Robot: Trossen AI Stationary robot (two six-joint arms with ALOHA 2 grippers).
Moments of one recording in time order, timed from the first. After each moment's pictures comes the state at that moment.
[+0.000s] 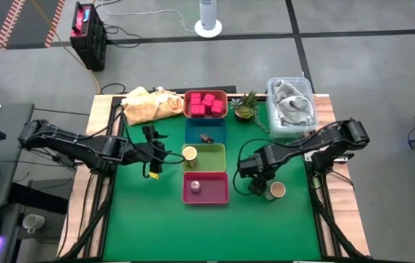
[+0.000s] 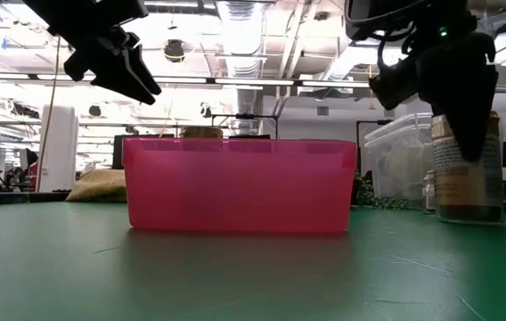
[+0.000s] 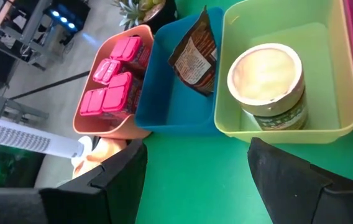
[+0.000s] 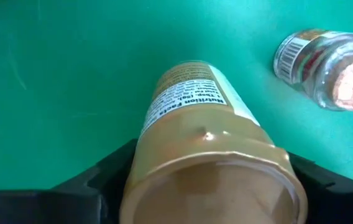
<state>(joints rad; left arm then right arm) -0.15 1.00 0.74 -0.44 -0.66 0.18 0.19 1.59 1.09 -1.12 -0.10 0.80</state>
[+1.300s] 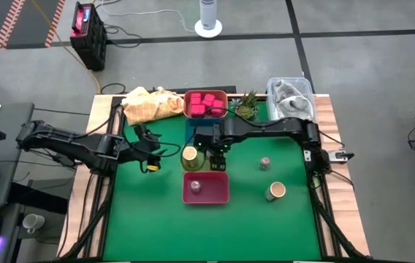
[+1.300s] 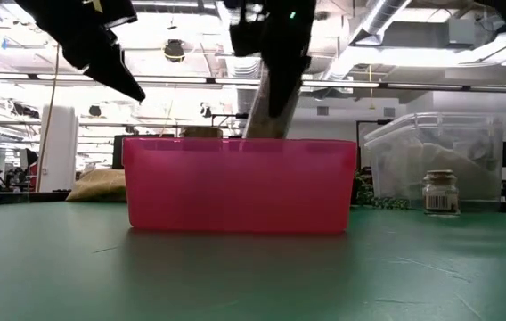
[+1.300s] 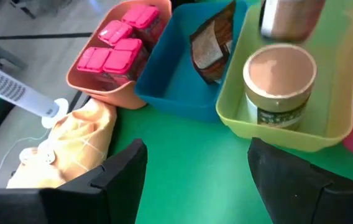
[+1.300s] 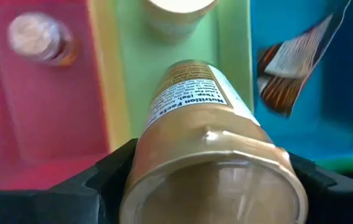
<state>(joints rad) -0.15 0.93 0.74 -0.56 -0.66 -0.12 -0.03 2.06 1.97 -1.25 0.11 0.03</state>
